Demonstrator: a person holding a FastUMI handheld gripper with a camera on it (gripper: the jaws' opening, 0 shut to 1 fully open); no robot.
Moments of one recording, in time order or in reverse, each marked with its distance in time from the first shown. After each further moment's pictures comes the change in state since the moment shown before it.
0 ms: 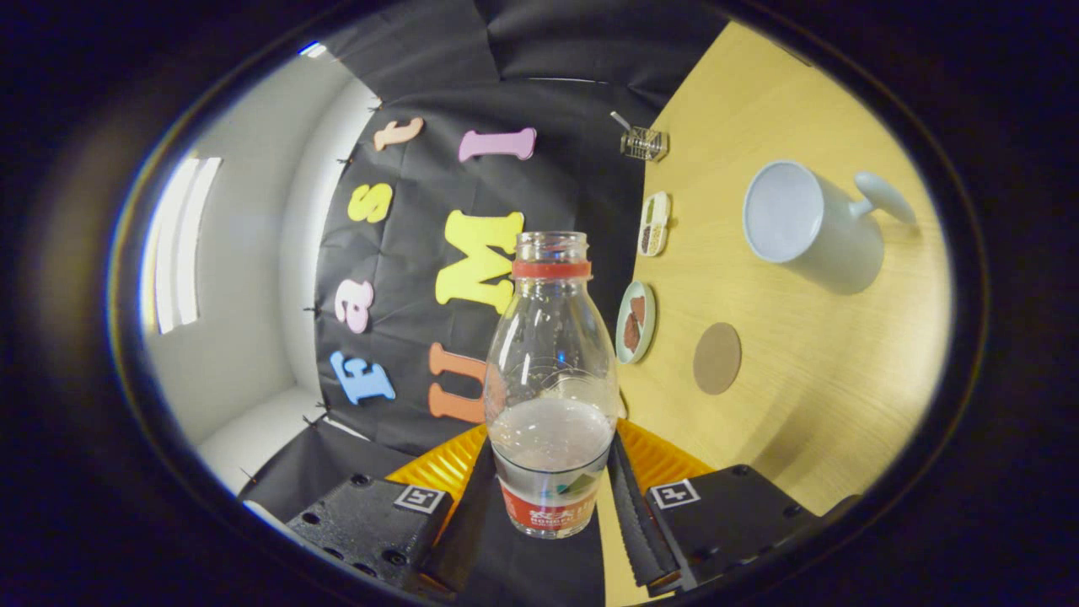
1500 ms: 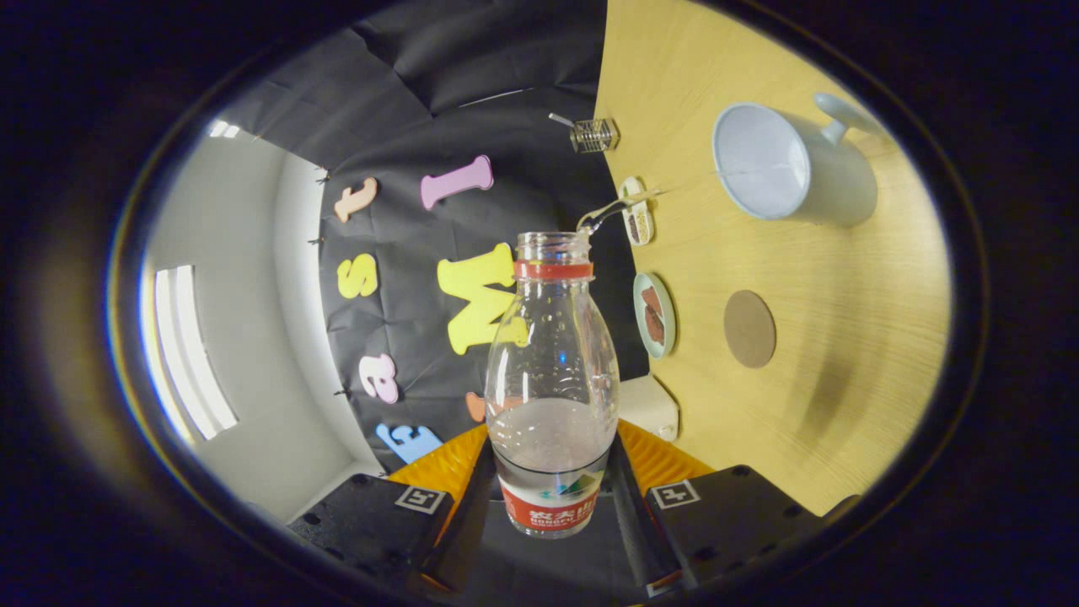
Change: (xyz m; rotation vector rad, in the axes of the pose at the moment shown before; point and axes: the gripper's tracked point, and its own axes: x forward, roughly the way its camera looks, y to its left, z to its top) arm 0.004 0.007 0.013 0.286 -0.057 0.053
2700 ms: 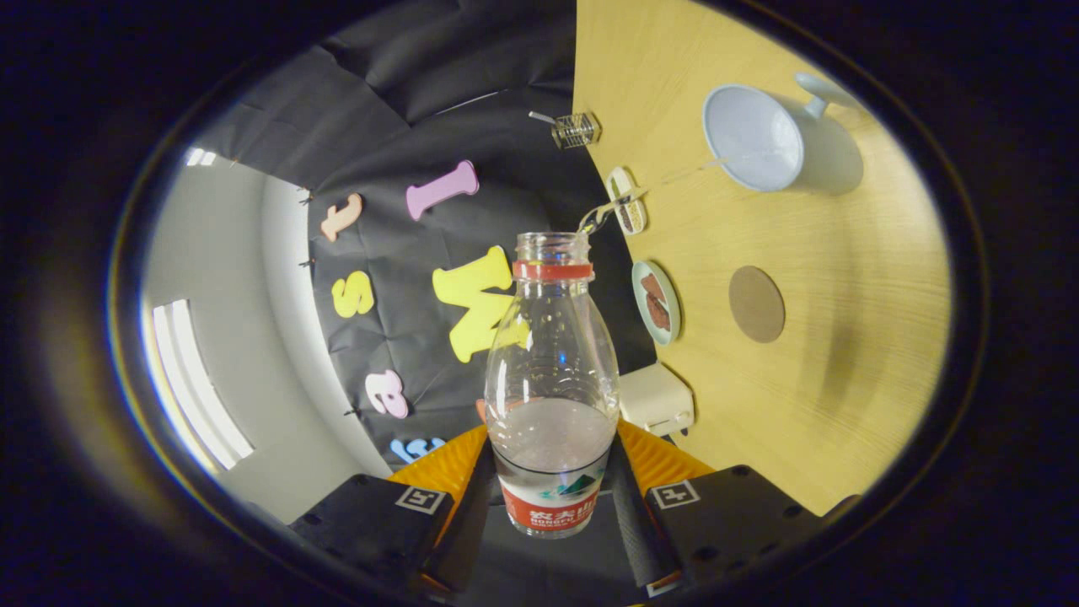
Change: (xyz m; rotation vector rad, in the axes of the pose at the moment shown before) arm 0.011 0.018 -0.007 0.101 -0.004 -0.005
